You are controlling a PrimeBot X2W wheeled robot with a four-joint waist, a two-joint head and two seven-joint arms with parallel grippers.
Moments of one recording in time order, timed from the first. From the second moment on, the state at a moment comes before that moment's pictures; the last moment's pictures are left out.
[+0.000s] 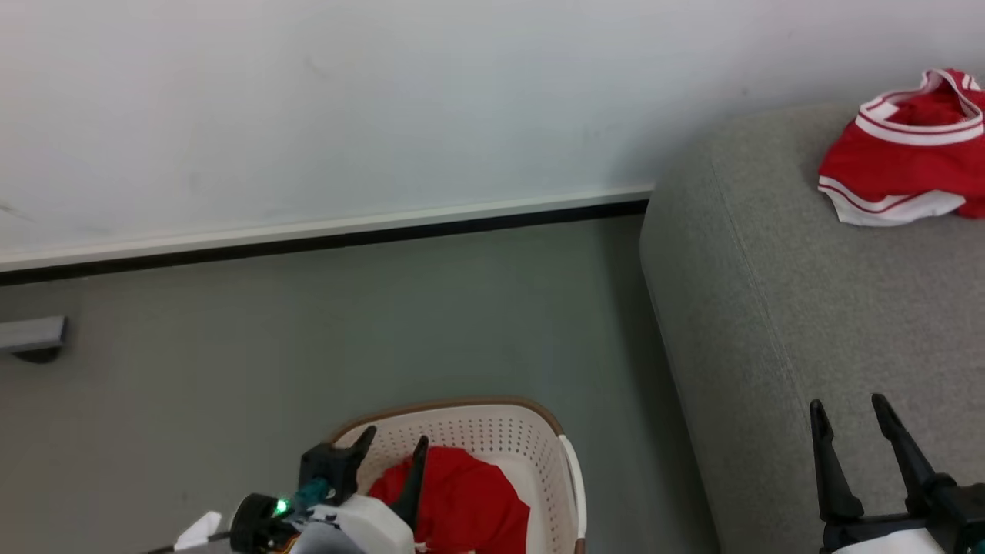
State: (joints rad) left arm -0.27 0.05 -0.26 0.59 -0.12 -0.04 -0.21; right arm -0.05 -0.10 -0.01 0.21 0.17 0.13 -0.26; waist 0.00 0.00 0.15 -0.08
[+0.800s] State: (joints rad) left arm -0.71 0.08 -0.32 1.09 -0.09 0.02 0.05; right arm -0.27 -0.10 0.02 -0.05 0.23 0.13 -0.26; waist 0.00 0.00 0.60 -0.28
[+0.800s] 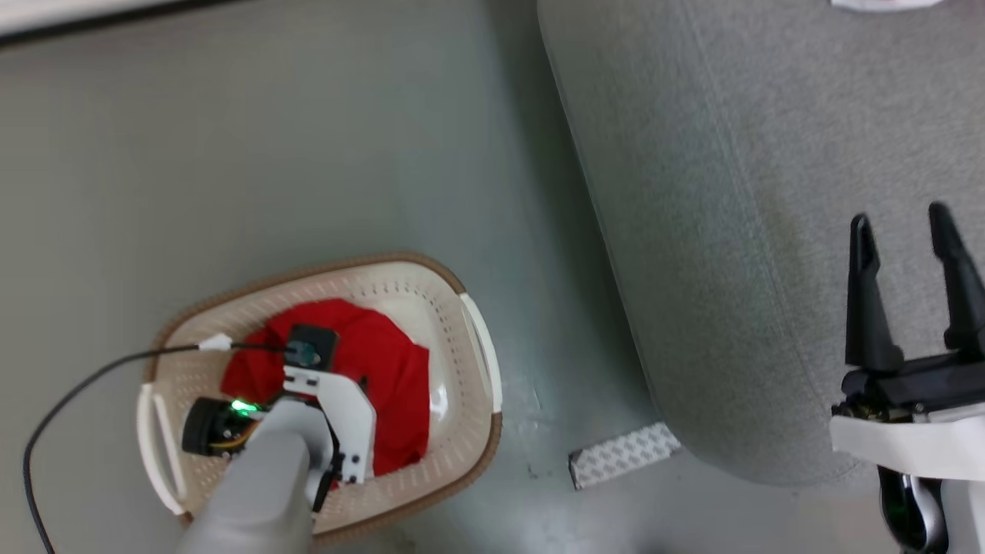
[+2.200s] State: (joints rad) left arm -0.96 0.12 -0.36 1.27 -0.12 0.07 0.06; right arm -0.37 -0.12 0.05 -0.28 0.25 0.13 -0.26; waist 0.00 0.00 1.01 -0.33
